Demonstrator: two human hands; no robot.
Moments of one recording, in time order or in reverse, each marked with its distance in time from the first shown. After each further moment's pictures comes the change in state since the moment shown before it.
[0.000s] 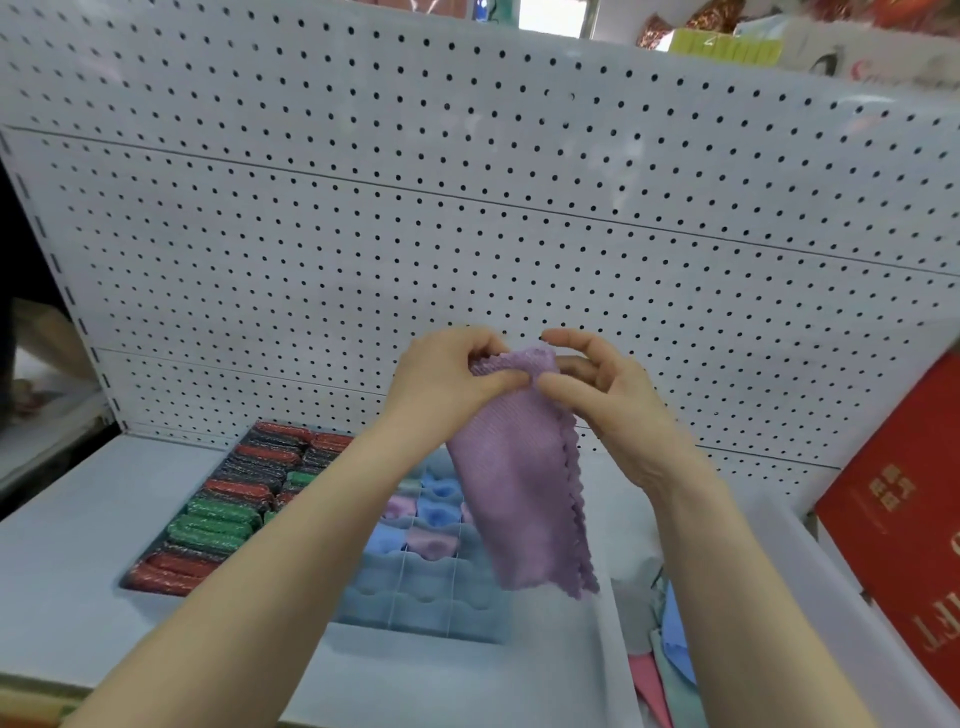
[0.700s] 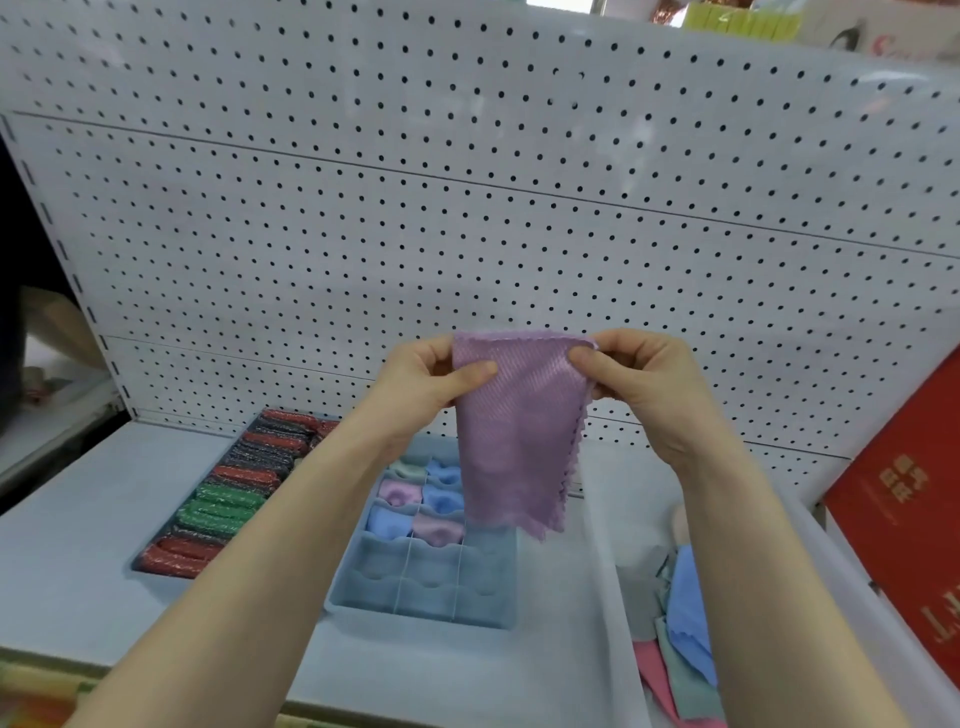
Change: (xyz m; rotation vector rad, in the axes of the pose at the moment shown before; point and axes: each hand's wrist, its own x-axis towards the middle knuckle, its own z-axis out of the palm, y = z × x) left_hand -0.014 -0.032 -0.007 -0.731 -0.158 -0.250; right_hand 0.003 -0.002 -0.018 -0.085 0.108 -0.068
